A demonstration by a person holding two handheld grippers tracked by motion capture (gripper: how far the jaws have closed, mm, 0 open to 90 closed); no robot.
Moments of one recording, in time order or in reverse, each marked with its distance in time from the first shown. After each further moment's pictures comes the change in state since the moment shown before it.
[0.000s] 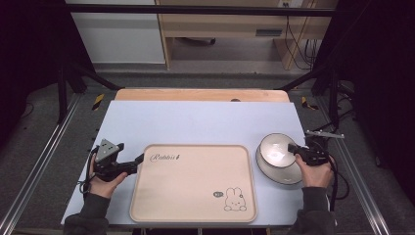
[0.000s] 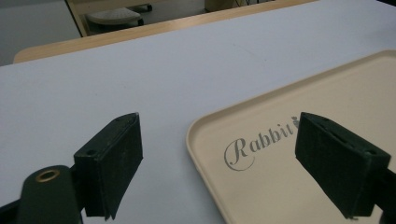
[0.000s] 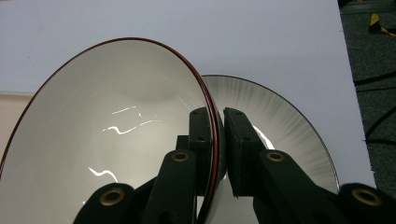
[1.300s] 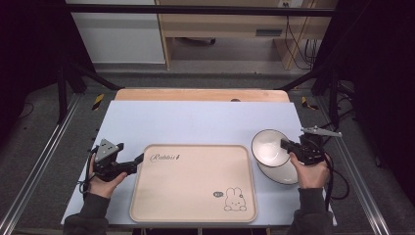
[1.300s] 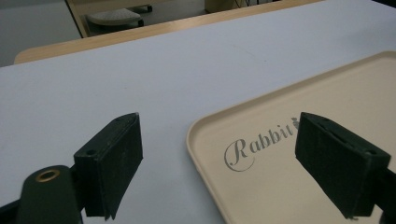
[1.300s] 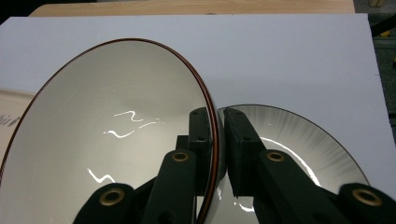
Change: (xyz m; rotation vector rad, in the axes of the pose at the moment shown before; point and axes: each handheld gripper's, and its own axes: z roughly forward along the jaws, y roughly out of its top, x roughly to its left) left arm 0.000 0.000 -0.001 -0.005 0.001 -0.002; right arm 0.033 0.010 -0.021 -0.078 0.080 -0.092
